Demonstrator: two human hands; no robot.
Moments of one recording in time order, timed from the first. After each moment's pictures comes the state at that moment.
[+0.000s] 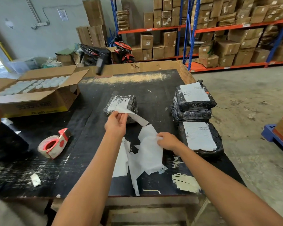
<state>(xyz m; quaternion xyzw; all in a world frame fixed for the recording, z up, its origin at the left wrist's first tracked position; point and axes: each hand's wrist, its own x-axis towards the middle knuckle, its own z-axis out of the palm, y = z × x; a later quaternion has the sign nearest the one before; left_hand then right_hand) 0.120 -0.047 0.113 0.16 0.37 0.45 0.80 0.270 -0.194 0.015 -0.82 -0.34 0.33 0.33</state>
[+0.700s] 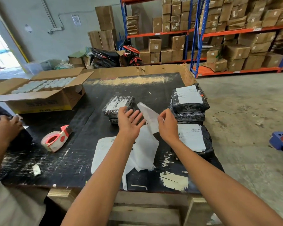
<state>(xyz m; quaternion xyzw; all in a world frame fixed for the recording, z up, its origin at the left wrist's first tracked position) 0.159 -0.120 0.115 0.27 0.32 0.38 0.83 0.280 -0.207 0.056 -0.75 -0.38 0.01 0.54</state>
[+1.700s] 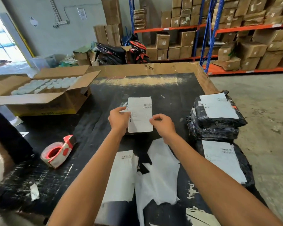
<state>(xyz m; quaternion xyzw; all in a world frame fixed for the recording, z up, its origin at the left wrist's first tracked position) 0.160 0.048 0.095 0.61 0.50 0.42 0.44 0.283 -0.075 0.069 -0.72 -0.27 0.26 0.58</state>
